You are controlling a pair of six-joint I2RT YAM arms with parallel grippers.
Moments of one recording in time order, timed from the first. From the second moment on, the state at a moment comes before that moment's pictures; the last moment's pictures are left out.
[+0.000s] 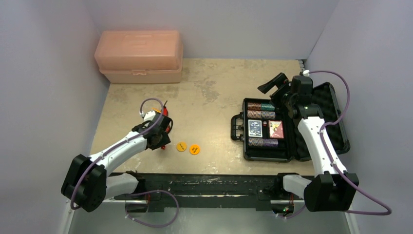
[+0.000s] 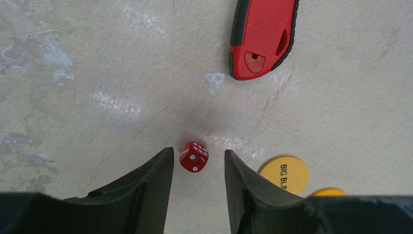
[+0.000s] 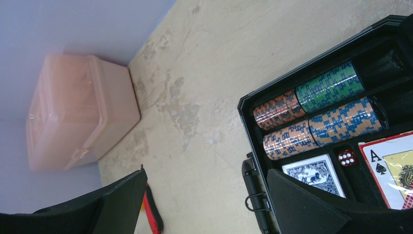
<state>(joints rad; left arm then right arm) -0.49 1.18 0.63 -0.62 -0.36 -0.90 0.02 1.16 1.04 -0.44 -0.14 0.86</state>
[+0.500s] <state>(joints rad) -0.48 1.27 0.63 -0.59 -0.34 -0.91 0.02 1.21 1.04 -0.46 -0.14 0.83</state>
